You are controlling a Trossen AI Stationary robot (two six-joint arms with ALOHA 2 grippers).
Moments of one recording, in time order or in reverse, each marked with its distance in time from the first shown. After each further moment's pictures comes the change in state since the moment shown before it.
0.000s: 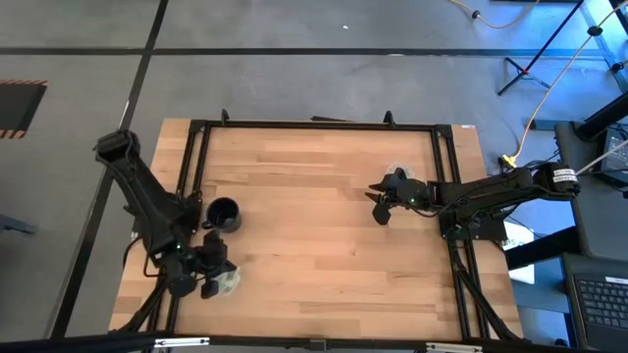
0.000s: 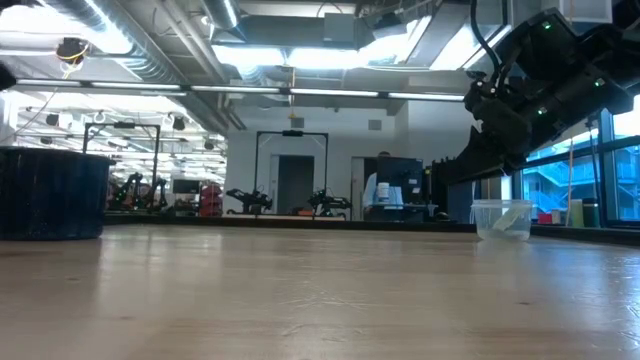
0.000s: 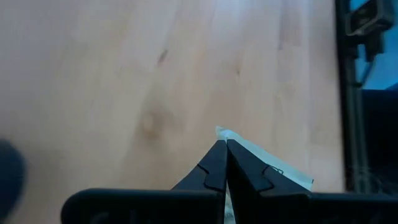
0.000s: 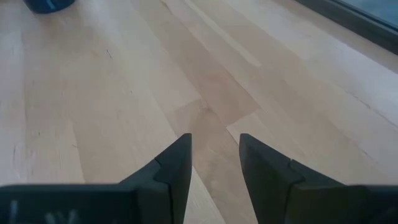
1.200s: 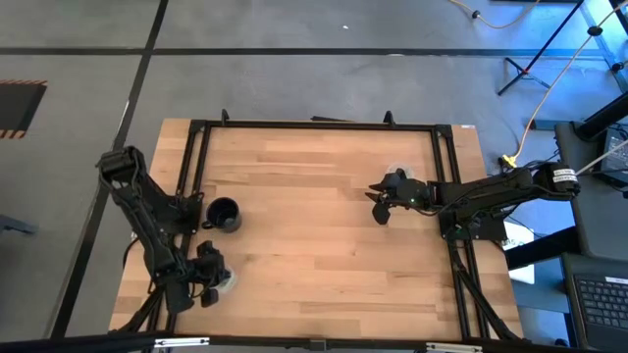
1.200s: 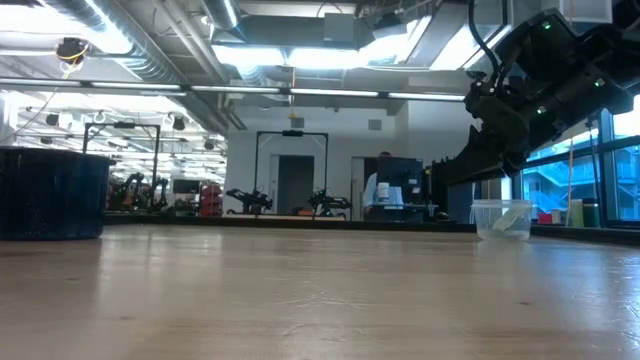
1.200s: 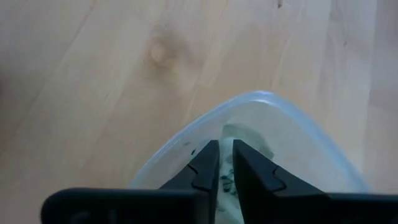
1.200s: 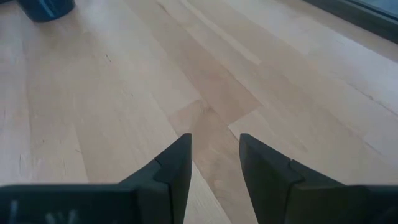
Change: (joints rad) left arm -0.124 0.249 -0.027 0.046 -0.013 -0.280; right arm 0.000 0.000 0.000 -0.001 0.000 0.049
